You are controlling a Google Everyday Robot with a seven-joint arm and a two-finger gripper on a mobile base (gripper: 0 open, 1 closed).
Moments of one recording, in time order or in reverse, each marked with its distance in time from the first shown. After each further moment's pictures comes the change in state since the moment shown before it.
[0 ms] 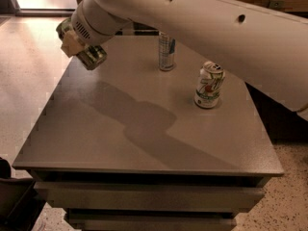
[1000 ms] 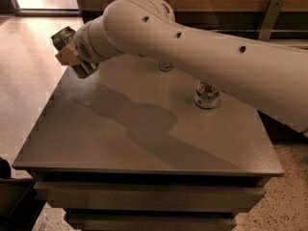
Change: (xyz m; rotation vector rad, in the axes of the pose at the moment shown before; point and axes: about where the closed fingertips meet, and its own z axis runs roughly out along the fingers) arm 0.004 0.015 0.026 -0.038 -0.202 0.000
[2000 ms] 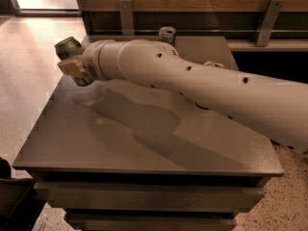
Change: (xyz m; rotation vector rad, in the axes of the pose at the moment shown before) arm 0.018 0.006 0.012 -0.003 -0.195 0.005
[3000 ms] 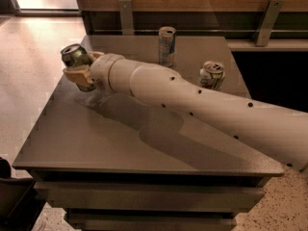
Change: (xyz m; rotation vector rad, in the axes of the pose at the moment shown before) arm 0.018 -0.001 -0.004 0.004 -0.144 -0.006
